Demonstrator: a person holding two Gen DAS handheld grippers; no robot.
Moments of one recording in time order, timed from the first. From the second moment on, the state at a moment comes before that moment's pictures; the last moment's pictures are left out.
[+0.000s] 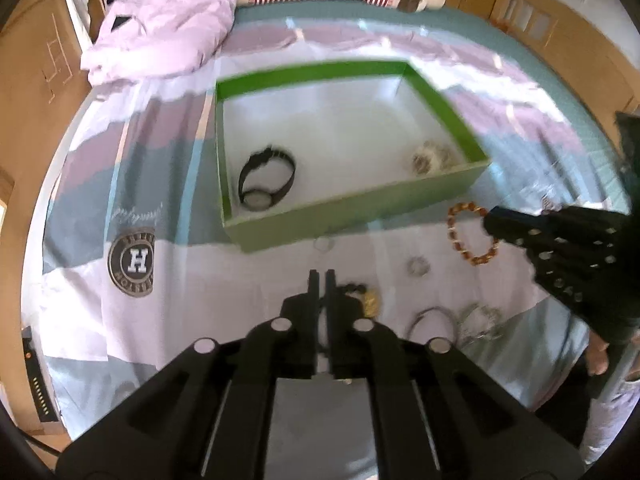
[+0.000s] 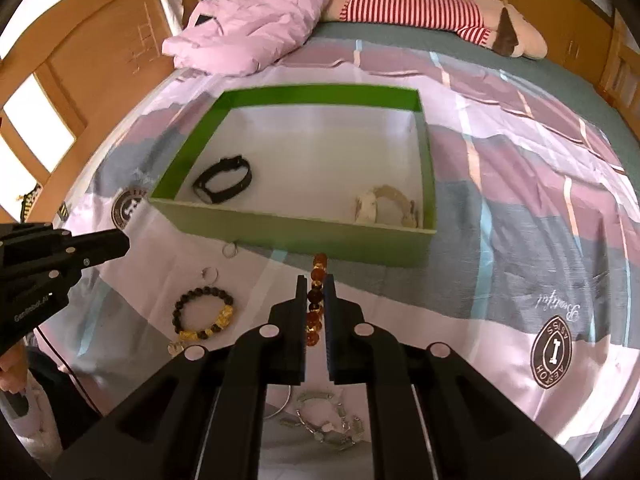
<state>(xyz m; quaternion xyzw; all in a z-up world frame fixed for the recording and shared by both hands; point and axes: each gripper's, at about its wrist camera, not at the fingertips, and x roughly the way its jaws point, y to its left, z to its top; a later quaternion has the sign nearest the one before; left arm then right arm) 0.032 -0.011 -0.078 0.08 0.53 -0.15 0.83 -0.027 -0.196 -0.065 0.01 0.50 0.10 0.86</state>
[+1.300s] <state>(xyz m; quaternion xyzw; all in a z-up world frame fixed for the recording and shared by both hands) 0.030 -0.031 -0.172 0.15 0.59 -0.07 0.79 -0.012 -0.217 -0.156 -0.03 0.58 0.01 0.82</state>
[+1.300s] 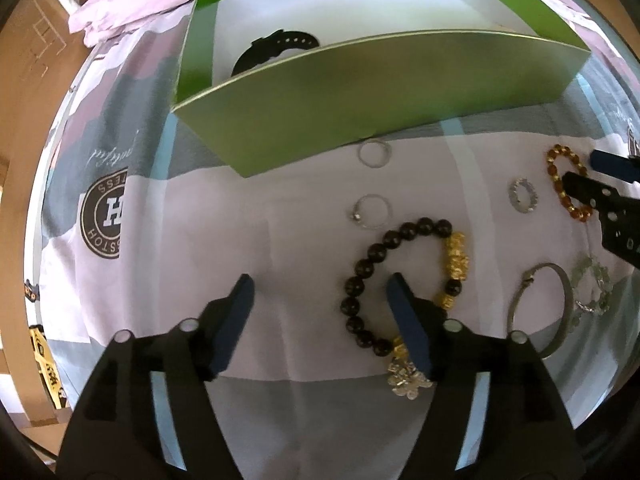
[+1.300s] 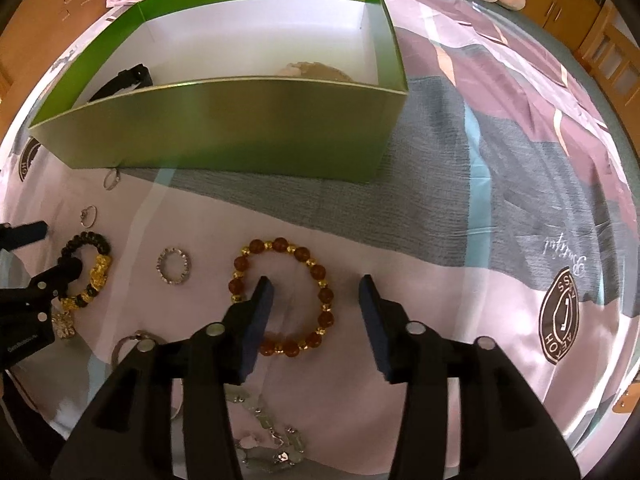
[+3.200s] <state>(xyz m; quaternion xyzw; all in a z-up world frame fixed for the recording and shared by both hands) -0.002 -0.056 -0.163 0.14 0.58 -0.21 0.77 -0.014 -0.201 -0.147 -0.05 0.57 0.04 0.82</state>
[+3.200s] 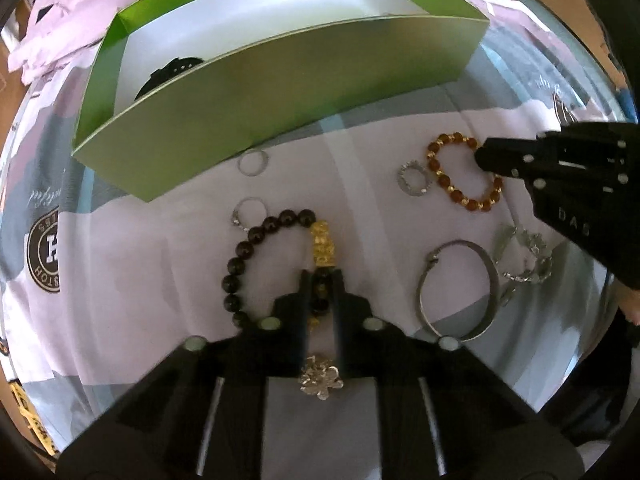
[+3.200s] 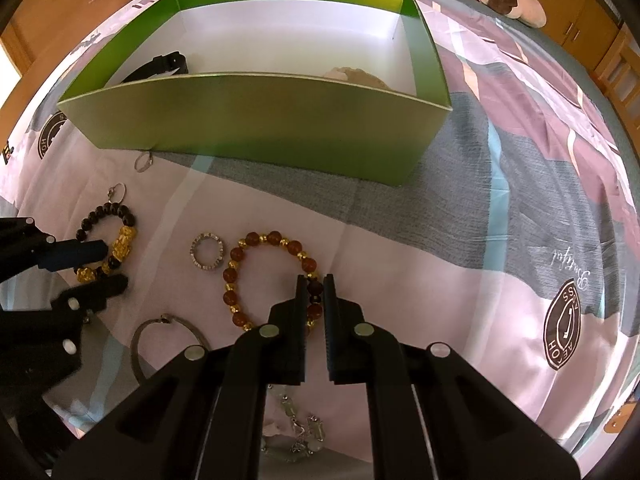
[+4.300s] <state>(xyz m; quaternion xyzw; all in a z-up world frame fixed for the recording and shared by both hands) 0.064 0.008 -0.014 -0.05 0.45 -0.16 0.88 0.041 -0.223 -0.042 0.07 0.46 0.05 0.88</state>
